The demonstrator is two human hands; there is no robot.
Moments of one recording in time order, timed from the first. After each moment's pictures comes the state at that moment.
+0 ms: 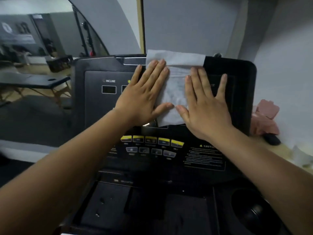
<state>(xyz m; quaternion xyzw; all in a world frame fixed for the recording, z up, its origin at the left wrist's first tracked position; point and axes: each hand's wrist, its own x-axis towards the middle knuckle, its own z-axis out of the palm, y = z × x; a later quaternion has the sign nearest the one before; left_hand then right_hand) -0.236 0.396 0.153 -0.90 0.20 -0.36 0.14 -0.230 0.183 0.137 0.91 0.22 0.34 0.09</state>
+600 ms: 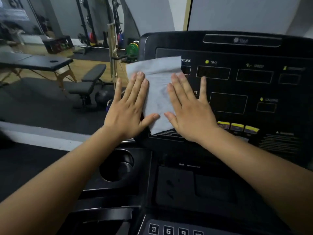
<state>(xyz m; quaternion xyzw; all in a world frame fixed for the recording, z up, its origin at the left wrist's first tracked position) -0.313 0.604 0.068 -0.93 0.11 -0.33 0.08 -0.276 0.389 0.088 0.88 0.32 0.32 0.13</state>
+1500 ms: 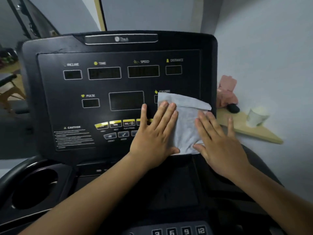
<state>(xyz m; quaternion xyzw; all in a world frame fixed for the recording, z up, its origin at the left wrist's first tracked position) -0.312 0.315 0.037 -0.92 0.25 -0.26 0.15 -0.329 0.086 0.016 0.94 0.16 0.25 0.14</state>
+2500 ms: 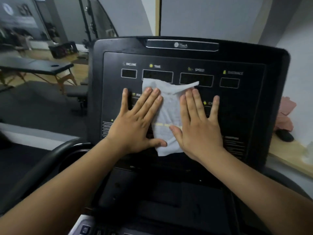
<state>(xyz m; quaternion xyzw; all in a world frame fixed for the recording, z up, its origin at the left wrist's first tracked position) -0.310 0.444 0.074 -0.94 0.14 -0.26 0.15 -0.276 0.239 0.070 0.91 0.23 0.32 0.10</state>
